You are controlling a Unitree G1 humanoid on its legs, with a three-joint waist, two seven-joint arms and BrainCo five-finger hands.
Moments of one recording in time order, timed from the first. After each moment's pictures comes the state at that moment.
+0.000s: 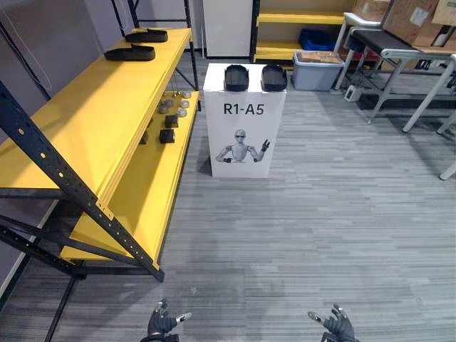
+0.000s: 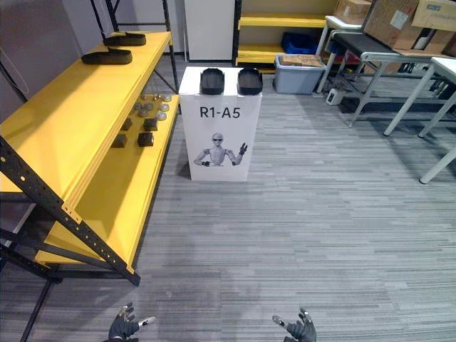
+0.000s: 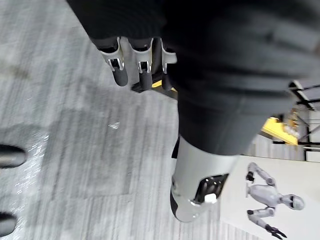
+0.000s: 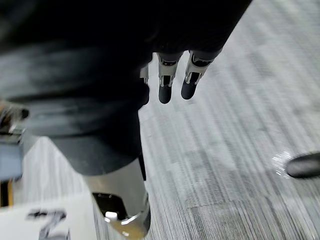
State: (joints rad) left arm 0.21 0.08 0.11 0.71 -0.05 -0.11 0.12; right arm 0.16 -0.07 -0.23 0.75 0.06 -0.09 -0.09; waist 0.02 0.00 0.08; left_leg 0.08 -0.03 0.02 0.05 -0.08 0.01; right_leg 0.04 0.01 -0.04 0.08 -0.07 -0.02
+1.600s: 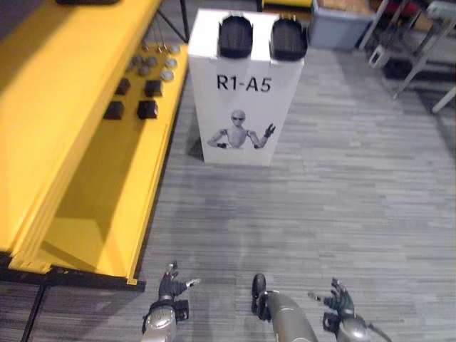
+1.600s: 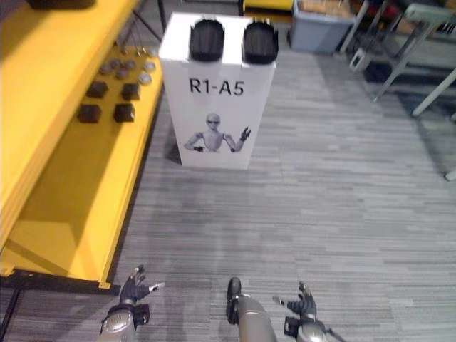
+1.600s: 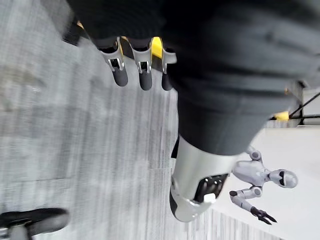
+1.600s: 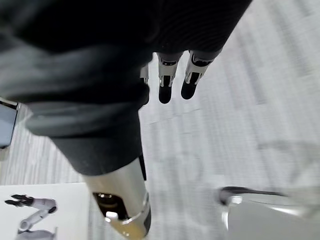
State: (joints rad) left arm 0.06 0.03 0.07 0.64 -0.06 -0.10 0.13; right arm 0.04 -0.14 -0.21 0.77 0.07 -0.08 -0.11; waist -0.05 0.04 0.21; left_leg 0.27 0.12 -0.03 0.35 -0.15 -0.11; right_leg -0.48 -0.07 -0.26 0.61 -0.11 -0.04
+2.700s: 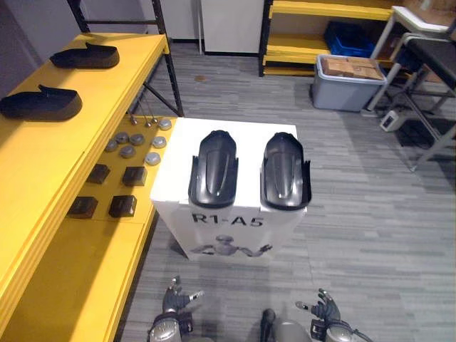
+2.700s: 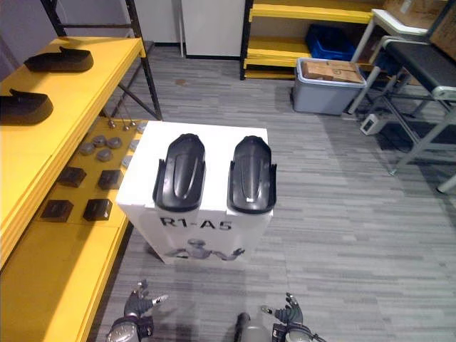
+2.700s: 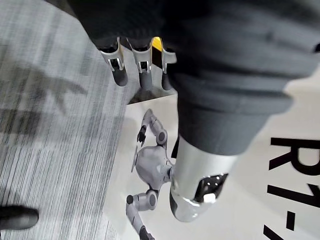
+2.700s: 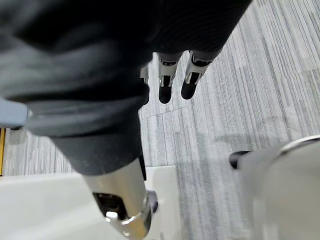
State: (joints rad) left arm 0.13 -0.01 0.07 0.70 -0.10 -0.09 0.13; right arm 0.07 -0.07 -0.16 0.84 0.07 -0.08 -0.12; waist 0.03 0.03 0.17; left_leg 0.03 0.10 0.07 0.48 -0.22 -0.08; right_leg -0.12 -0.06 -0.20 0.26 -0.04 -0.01
